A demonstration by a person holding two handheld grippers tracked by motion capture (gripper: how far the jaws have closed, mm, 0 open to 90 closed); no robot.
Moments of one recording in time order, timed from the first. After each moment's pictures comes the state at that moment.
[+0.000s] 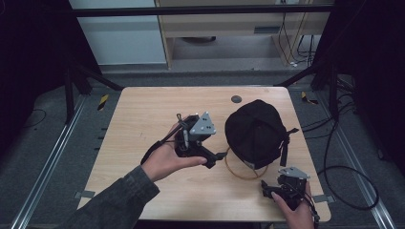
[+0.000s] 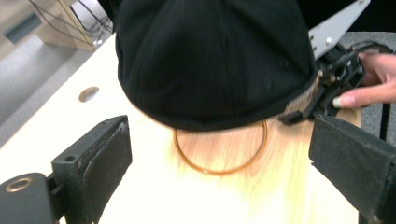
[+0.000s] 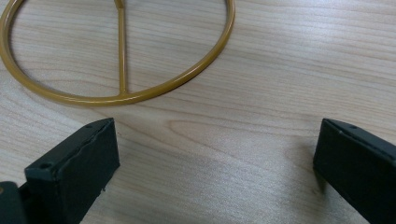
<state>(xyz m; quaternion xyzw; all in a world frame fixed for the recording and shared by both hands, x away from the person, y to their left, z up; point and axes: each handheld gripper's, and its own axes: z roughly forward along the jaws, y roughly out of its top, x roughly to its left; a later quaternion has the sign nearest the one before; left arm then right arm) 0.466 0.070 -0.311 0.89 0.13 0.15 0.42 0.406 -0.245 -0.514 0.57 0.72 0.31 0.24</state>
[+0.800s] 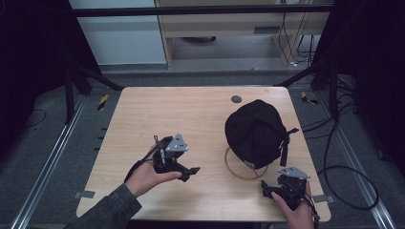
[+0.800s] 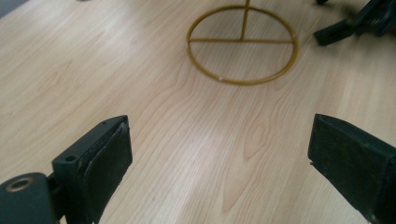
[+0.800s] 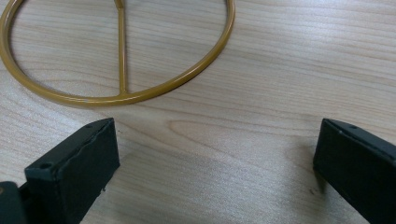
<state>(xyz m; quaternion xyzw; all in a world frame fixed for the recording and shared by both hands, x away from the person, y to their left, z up) 0.472 0.139 -0.401 0.90 0.21 0.12 0.38 0.406 -0.245 -0.514 0.57 0.72 0.31 0.24</state>
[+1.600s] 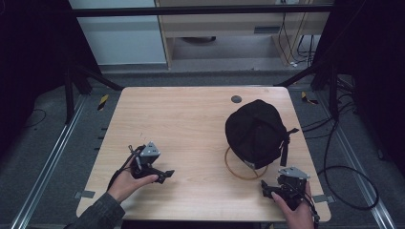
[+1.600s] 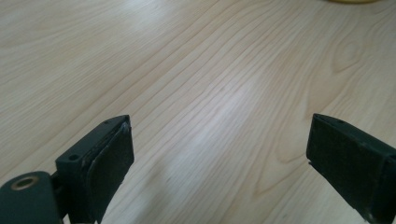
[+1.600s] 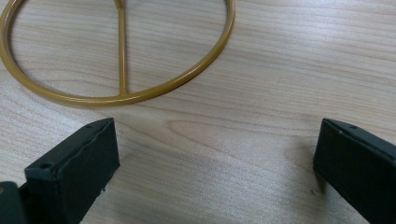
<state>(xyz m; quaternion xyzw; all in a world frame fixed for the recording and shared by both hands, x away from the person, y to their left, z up) 0.484 0.223 -0.468 0.87 0.31 0.12 0.36 0.406 -0.245 -0.514 0.57 0.72 0.31 0.24</state>
